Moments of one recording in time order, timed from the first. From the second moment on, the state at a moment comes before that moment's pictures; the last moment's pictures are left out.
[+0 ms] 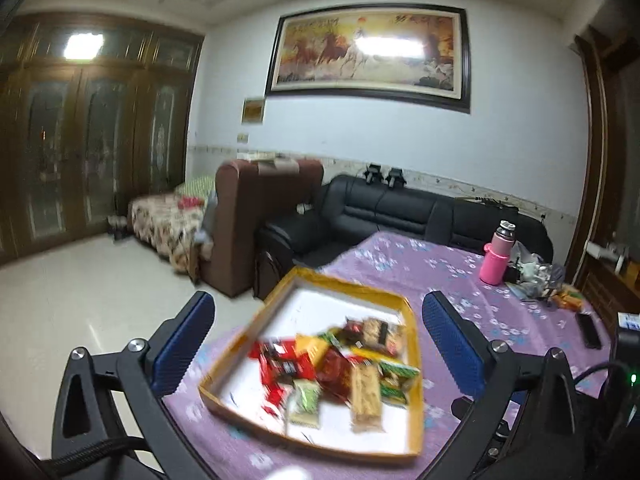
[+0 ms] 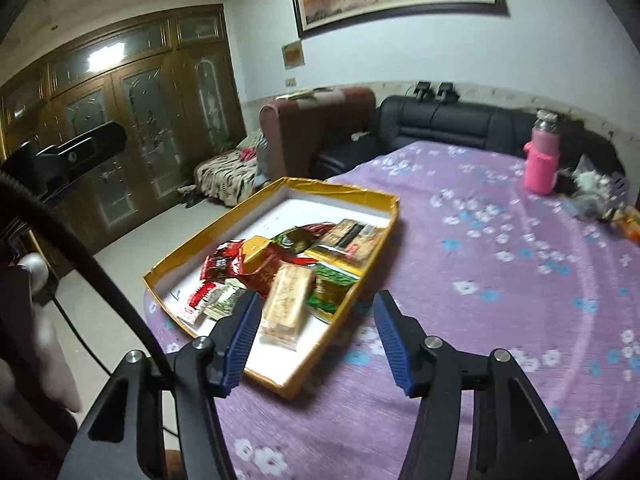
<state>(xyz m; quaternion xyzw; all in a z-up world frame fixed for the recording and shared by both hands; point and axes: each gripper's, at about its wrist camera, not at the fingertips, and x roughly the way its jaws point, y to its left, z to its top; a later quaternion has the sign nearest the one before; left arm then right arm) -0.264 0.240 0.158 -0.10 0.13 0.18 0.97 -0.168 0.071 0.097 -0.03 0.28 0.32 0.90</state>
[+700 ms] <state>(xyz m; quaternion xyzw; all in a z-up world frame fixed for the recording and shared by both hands) -0.235 0.209 0.132 -0.08 0.20 0.18 0.96 -0.183 0.055 0.075 -0.05 0.28 0.32 0.90</state>
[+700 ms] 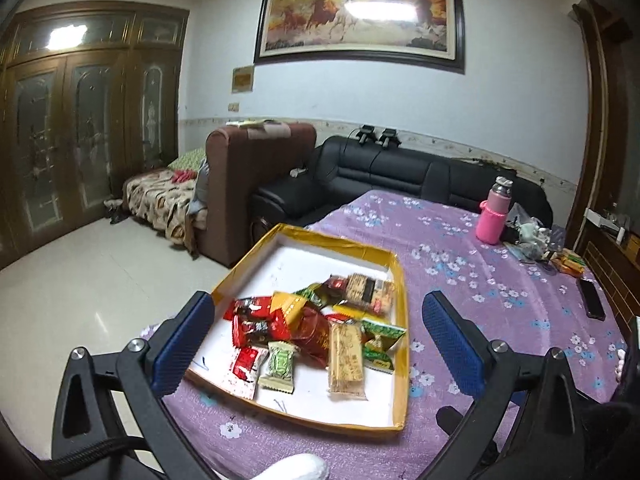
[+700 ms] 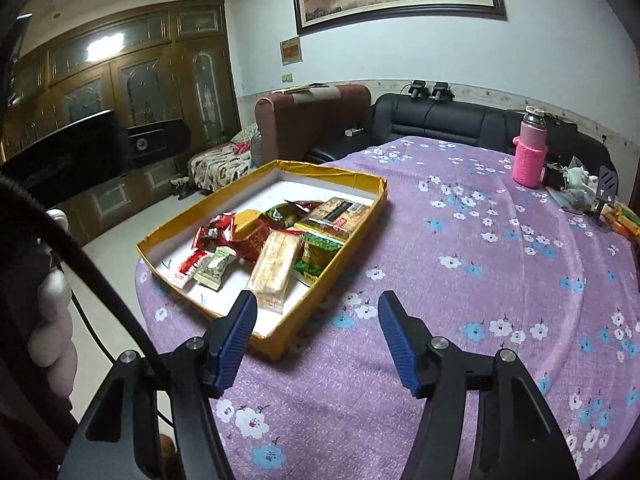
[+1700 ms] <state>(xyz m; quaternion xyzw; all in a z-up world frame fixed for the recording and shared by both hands) -0.197 0.213 0.083 -0.08 0.30 0.15 0.94 -0.165 0.067 0.045 -0.06 0.33 0.31 0.89</state>
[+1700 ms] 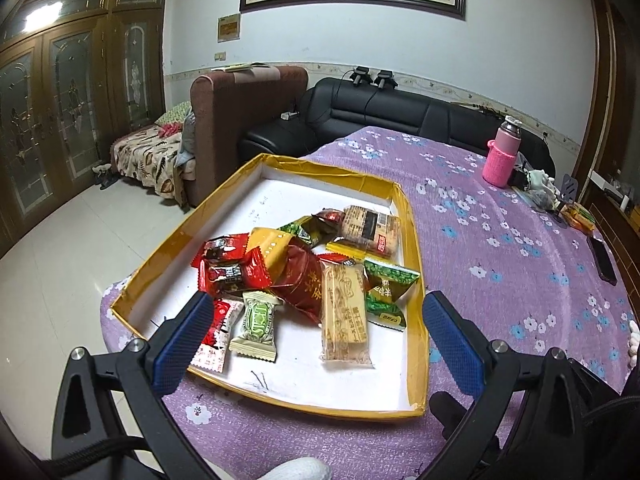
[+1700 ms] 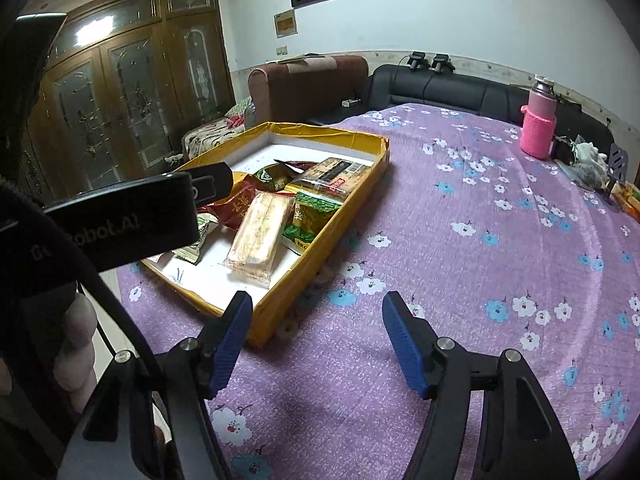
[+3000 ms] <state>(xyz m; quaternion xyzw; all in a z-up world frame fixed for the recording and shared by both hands) -0.212 0.200 0.099 -0.08 0.29 0.13 0.94 -0.185 0.055 0.060 -0.07 0.30 0.30 0.90</state>
